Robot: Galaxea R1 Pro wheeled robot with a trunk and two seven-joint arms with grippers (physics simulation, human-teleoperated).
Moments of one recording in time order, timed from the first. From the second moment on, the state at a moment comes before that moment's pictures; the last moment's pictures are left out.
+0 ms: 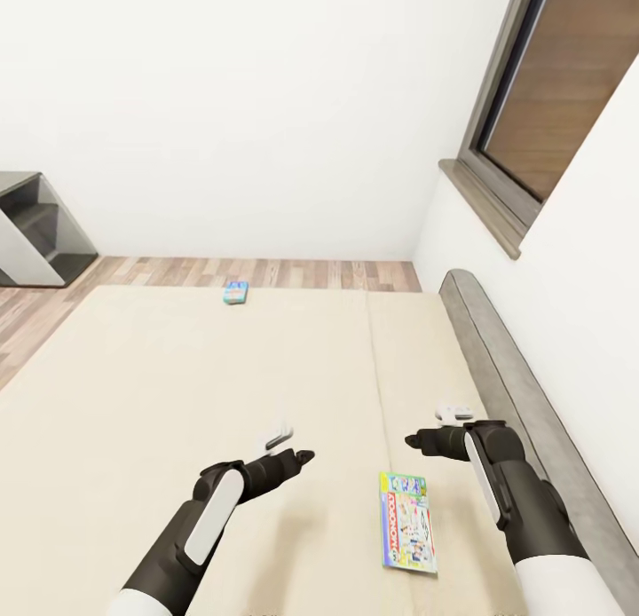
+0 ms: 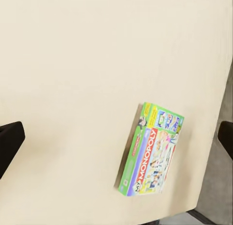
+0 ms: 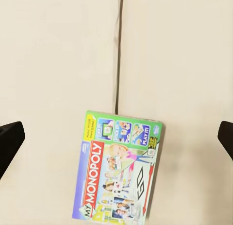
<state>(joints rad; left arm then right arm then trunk) -0.45 -0.09 -0.21 -1.08 0.76 0.66 0.13 -0.53 -0.05 -0.07 -1.25 0.10 1.00 0.28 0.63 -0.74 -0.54</state>
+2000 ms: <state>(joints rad) -0.45 -0.08 -0.21 -1.11 0.83 0.65 -0.29 -0.53 -0.07 -0.12 -1.25 0.07 1.00 0.40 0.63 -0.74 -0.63</state>
